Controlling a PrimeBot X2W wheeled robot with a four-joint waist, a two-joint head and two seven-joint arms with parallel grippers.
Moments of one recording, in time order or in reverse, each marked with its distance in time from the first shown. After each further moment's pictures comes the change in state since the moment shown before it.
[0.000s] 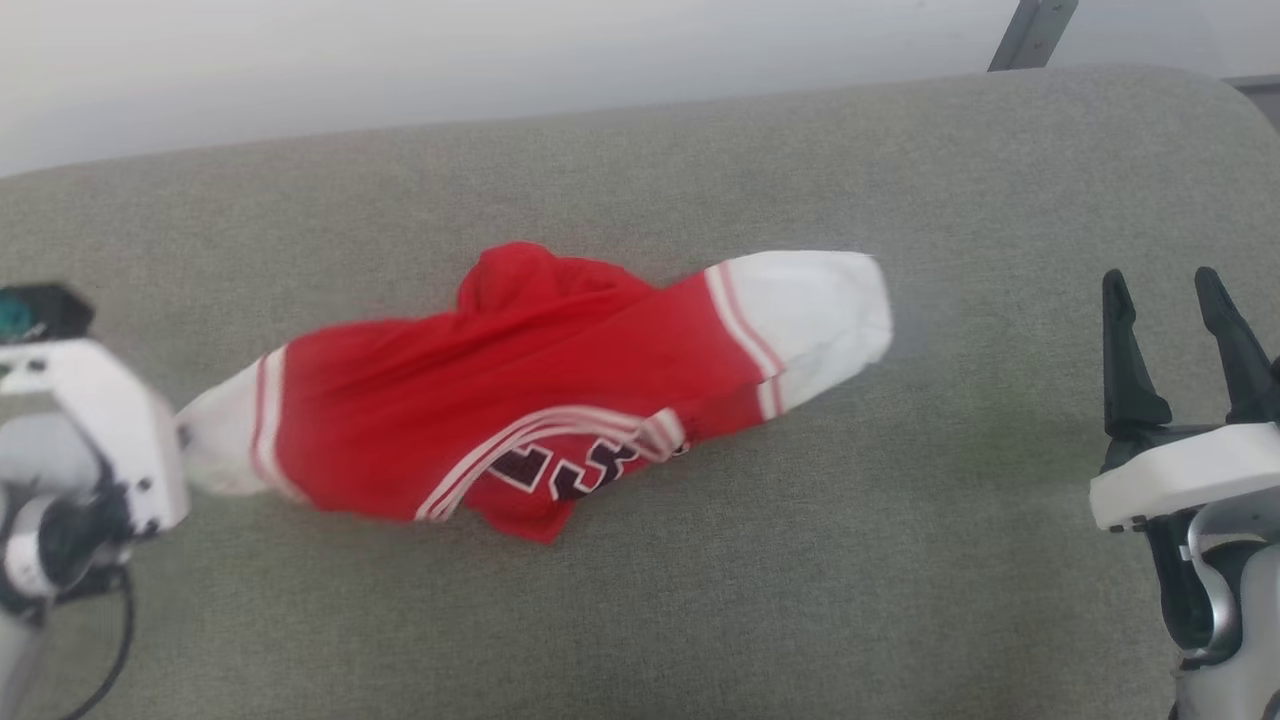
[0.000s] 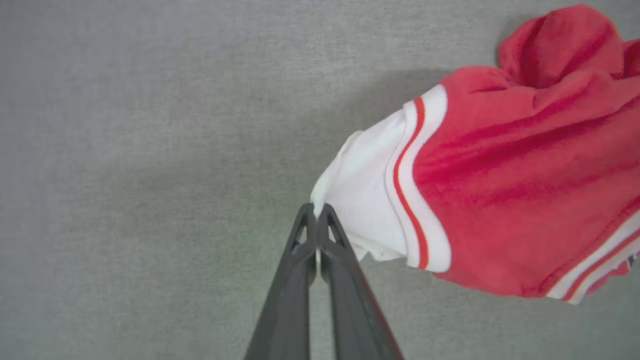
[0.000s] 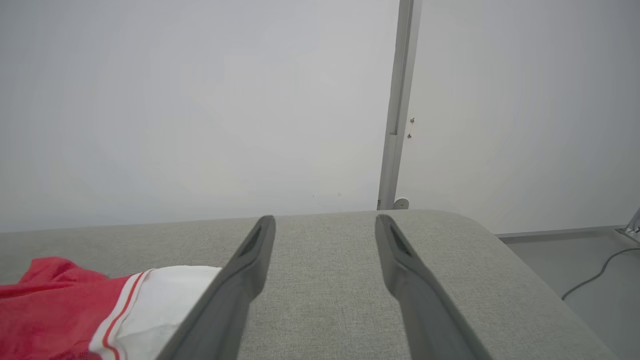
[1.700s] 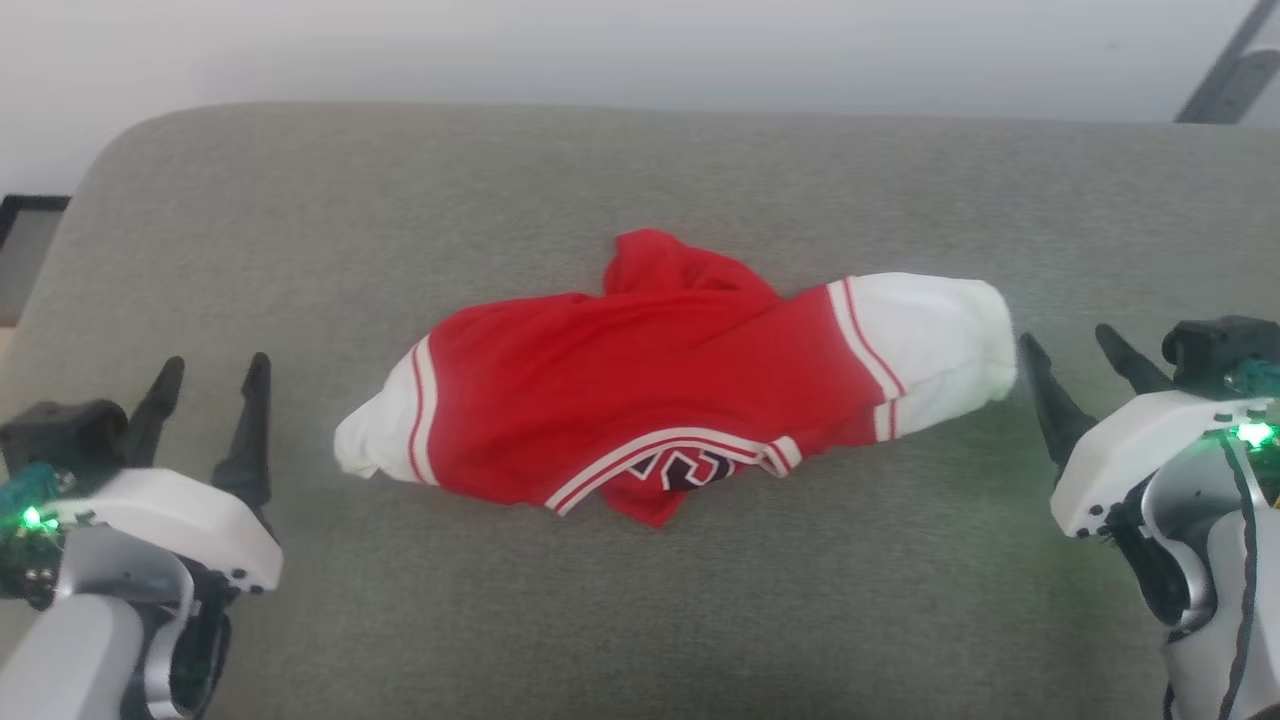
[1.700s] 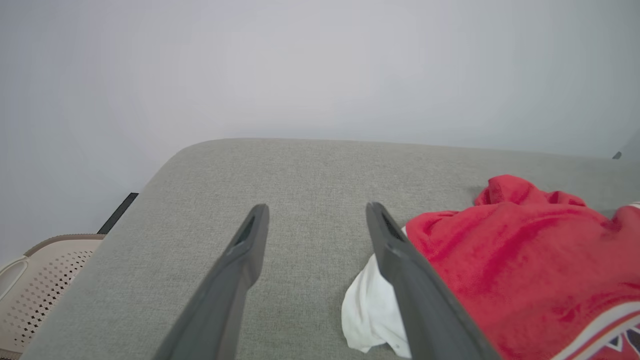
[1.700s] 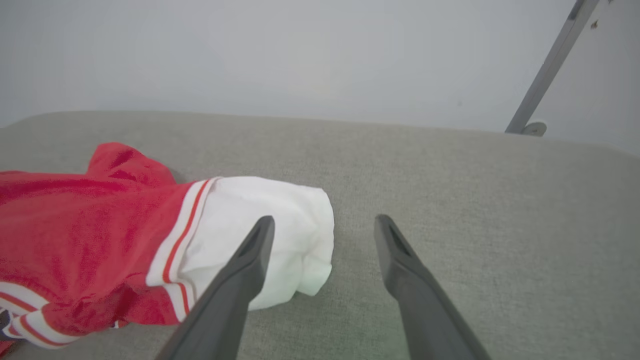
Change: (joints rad) left arm 0.252 -0.146 0.074 -0.180 0.177 0.012 -0.788; right arm -0.086 -0.110 0.145 0.205 0.112 0.000 0.242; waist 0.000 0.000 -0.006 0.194
